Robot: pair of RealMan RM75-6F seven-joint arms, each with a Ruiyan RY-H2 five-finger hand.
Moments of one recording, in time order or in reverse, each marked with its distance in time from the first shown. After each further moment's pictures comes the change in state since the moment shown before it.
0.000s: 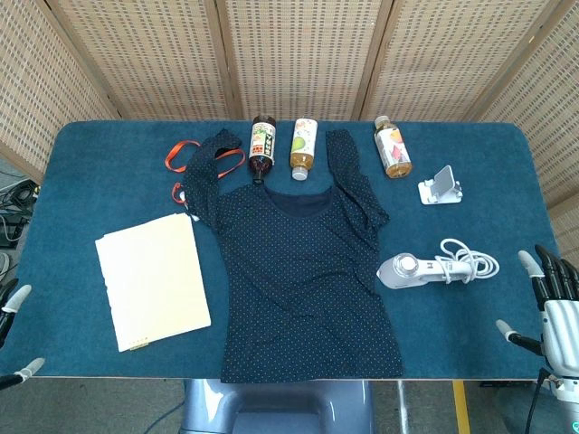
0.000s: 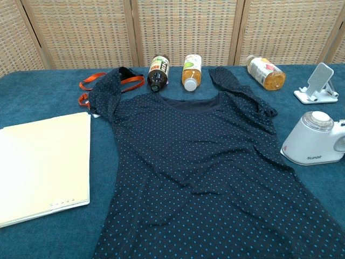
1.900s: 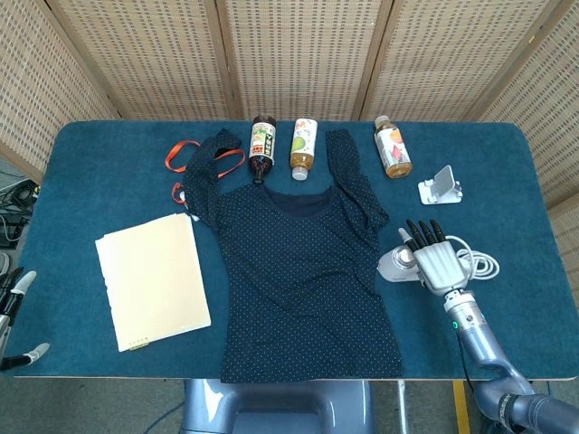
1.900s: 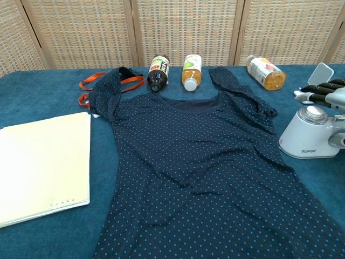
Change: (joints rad) left arm -0.073 -0.022 -0.053 -0.040 -0.196 -0.161 0.063; right arm 0.461 -0.500 0.048 0.658 0.123 -0.551 -0.348
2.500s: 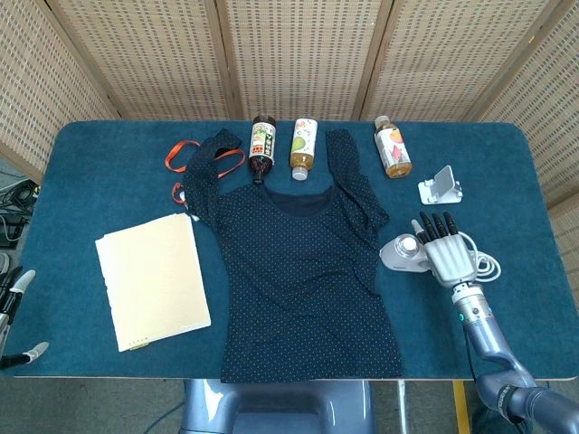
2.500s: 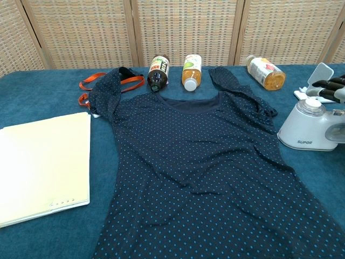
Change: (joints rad) left arm -0.007 0.001 -0.001 0.004 -0.010 -0.009 -0.008; right arm 0.012 -0.027 -0.006 0.116 0.030 0.013 -0.014
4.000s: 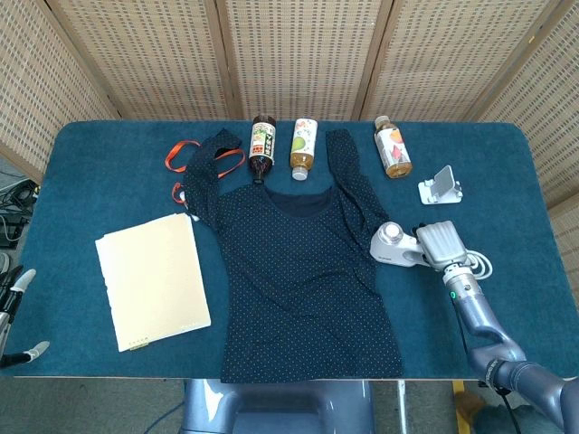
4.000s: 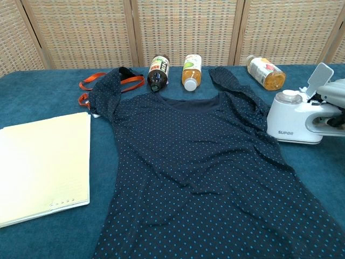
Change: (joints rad) left arm -0.008 0.000 0.000 -0.002 -0.016 -0.009 -0.004; right arm 0.121 -0.056 0.007 0.162 0.018 -0.167 0.275
